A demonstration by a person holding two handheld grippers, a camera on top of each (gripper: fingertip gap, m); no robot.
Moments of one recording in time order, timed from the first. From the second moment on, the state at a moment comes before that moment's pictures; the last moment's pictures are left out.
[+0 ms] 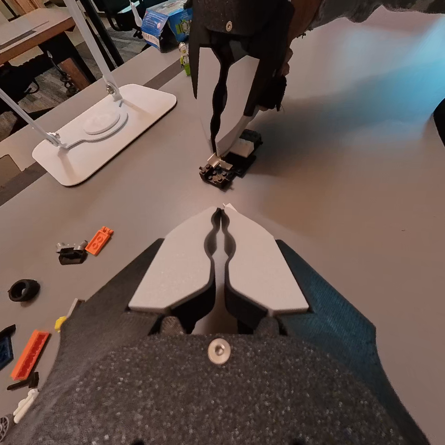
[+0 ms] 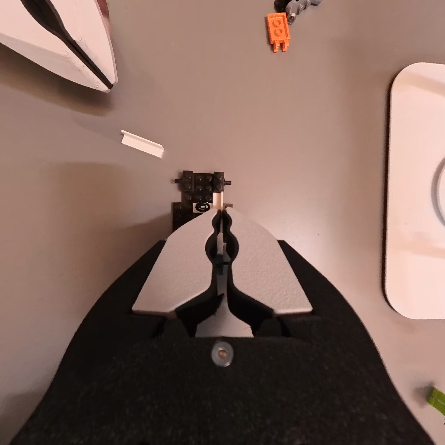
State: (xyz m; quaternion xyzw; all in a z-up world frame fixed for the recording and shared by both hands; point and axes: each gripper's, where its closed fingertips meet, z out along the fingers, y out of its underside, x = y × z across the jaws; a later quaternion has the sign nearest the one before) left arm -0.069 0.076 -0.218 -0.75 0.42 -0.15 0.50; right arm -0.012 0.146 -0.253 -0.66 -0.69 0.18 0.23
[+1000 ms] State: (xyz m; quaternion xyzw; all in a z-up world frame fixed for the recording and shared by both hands) left arm -0.064 0.072 -0.223 -0.75 0.42 -0.15 0.49; right arm 0.027 0.128 -0.256 -0.69 -0.65 0.20 0.23
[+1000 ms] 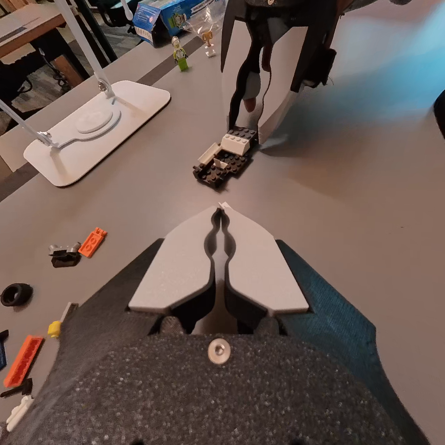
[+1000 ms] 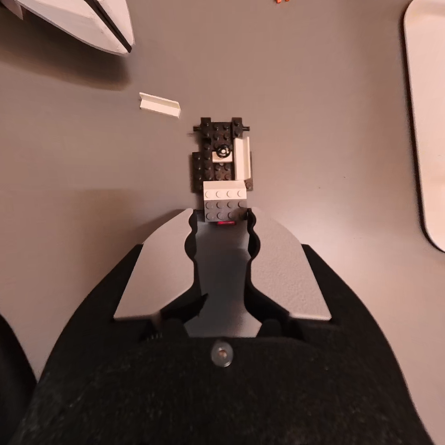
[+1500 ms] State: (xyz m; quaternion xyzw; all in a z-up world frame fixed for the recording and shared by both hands) left arm -0.069 0.076 -0.225 -0.75 0.42 -0.15 0.49; right arm 0.010 0.133 -0.244 -0.66 -0.69 0.20 0.20
